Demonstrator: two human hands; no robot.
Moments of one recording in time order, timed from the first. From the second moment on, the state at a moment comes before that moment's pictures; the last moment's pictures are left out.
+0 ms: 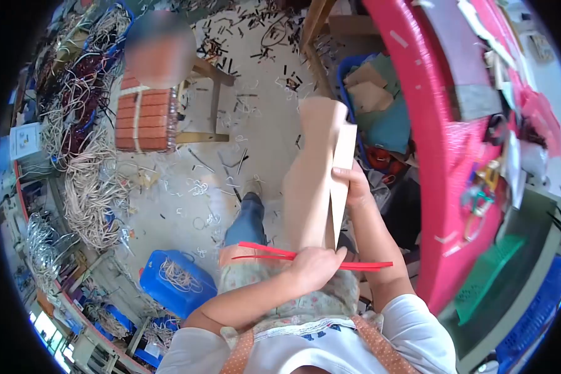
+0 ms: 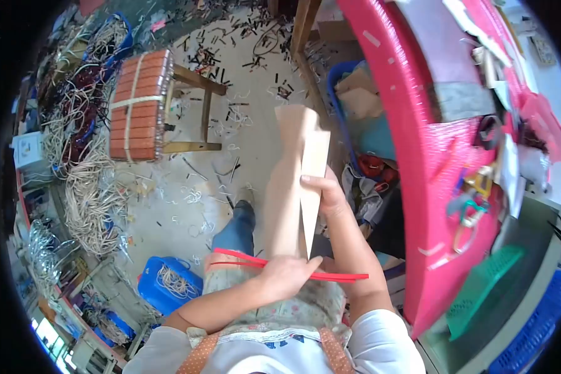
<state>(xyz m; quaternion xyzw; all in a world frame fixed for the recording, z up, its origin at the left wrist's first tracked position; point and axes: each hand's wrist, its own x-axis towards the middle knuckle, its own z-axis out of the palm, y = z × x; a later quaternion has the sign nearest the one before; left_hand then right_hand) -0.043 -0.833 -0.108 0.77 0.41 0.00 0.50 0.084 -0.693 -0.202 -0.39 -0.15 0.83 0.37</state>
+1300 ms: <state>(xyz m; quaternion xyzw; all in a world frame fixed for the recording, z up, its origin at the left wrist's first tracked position) -0.012 -0.207 0.092 0.68 0.56 0.19 0.43 0.230 -0.420 0.042 -0.69 -0.66 0.11 0.27</state>
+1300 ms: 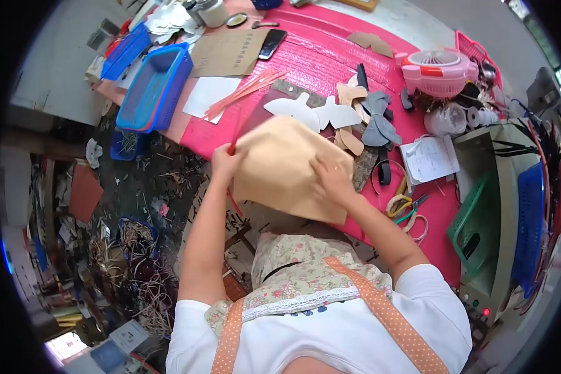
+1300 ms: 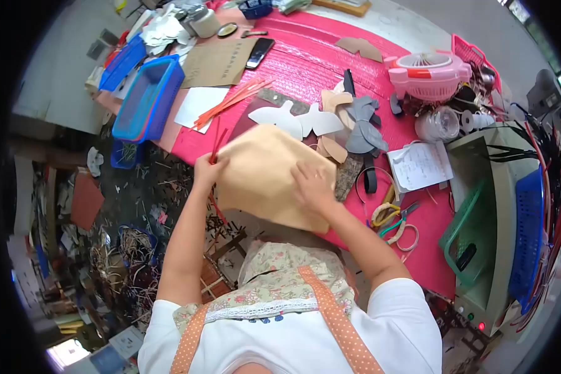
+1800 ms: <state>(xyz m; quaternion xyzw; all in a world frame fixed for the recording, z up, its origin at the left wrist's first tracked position) -0.060 -0.125 0.030 0.62 0.51 0.07 0.60 0.219 -0.396 0.070 -0.88 -0.23 0.36 0.20</state>
